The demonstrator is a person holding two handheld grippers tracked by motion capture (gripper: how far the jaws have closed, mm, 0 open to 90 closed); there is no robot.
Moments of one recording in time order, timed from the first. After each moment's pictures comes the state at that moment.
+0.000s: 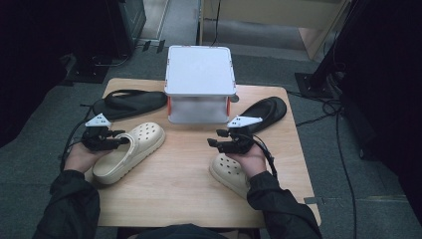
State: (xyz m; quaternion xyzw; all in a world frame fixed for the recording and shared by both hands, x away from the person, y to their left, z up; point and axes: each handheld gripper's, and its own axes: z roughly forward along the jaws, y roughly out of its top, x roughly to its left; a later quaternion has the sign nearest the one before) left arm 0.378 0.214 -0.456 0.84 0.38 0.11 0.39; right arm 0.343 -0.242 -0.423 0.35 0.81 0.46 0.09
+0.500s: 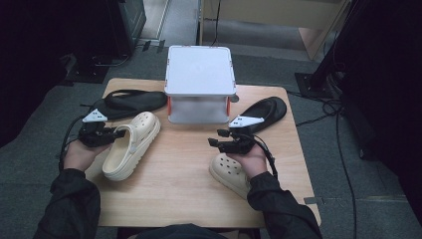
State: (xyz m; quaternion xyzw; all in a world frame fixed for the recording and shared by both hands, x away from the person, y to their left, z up) left arm 0.380 0.218 -0.442 0.81 0.41 0.13 0.38; right arm 0.341 -0.244 -0.422 0.36 0.80 0.47 0.09
